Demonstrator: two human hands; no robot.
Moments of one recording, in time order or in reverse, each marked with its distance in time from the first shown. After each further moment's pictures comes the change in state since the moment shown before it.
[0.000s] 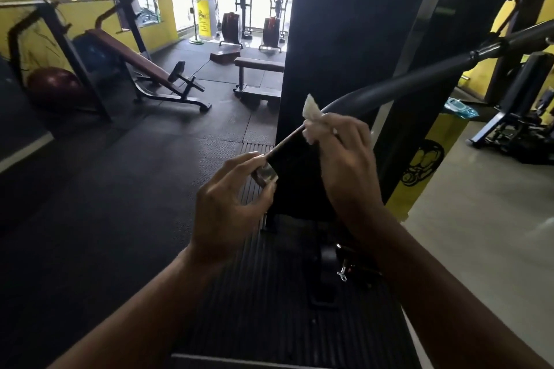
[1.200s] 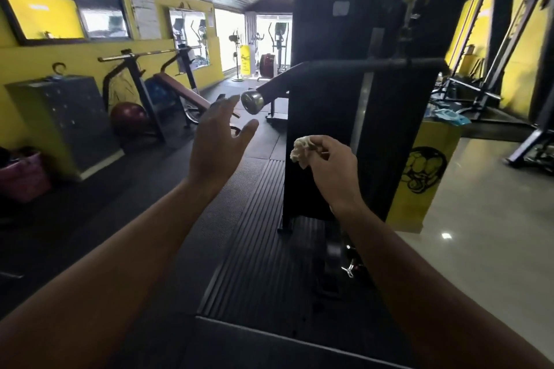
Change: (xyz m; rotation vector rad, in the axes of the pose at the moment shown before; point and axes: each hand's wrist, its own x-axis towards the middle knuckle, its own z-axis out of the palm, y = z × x) left_hand -0.048 0.215 -0.074 0.341 0.018 -0.049; right_hand -0.110 -0.052 -0.228 0.816 -0.107 0.632
